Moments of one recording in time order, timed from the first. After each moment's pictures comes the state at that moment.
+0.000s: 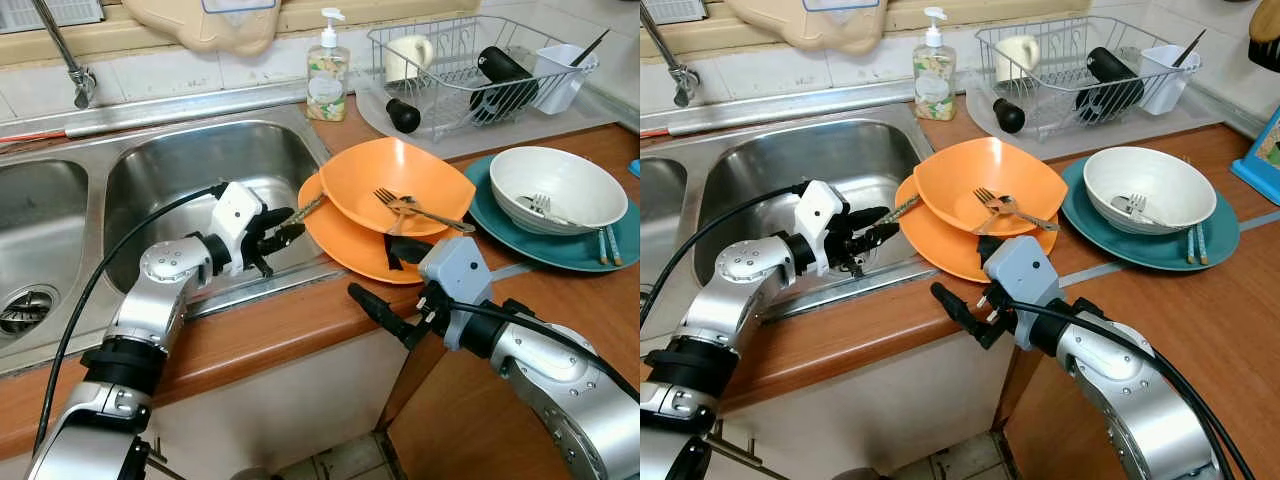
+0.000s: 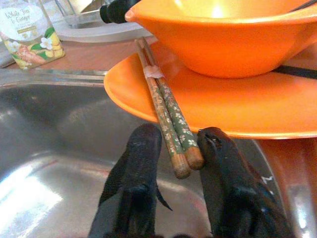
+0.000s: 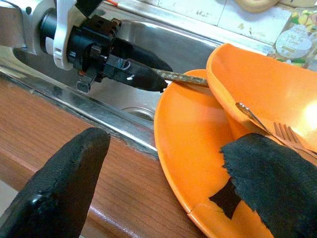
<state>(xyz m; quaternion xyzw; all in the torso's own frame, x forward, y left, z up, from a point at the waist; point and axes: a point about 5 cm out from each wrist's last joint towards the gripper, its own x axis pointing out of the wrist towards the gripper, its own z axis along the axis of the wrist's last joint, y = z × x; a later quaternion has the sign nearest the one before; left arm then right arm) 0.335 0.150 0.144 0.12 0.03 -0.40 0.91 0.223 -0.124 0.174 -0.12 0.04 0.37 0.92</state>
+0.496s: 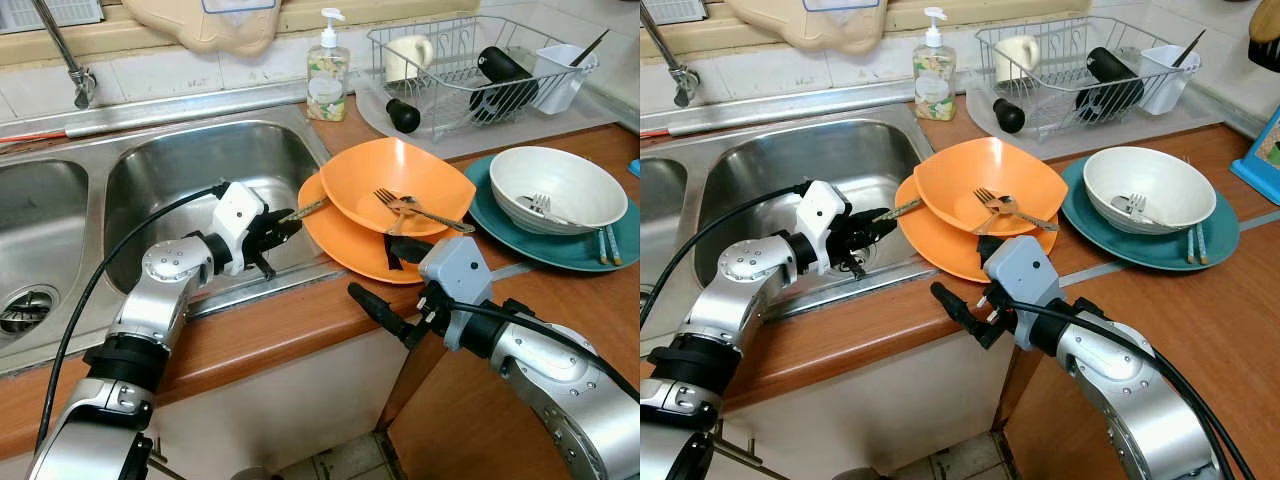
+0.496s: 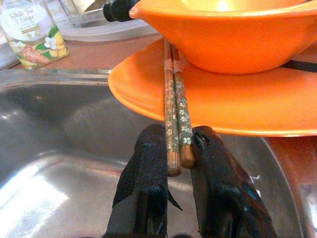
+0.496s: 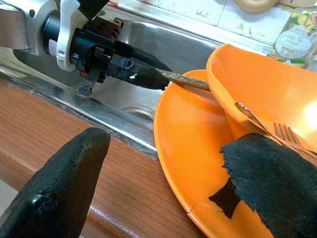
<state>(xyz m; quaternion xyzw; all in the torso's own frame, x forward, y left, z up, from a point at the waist) 0.338 0.151 0.142 0.13 0.03 -0.40 0.91 0.223 -0.124 0.174 -0.12 0.04 0.37 0.92</state>
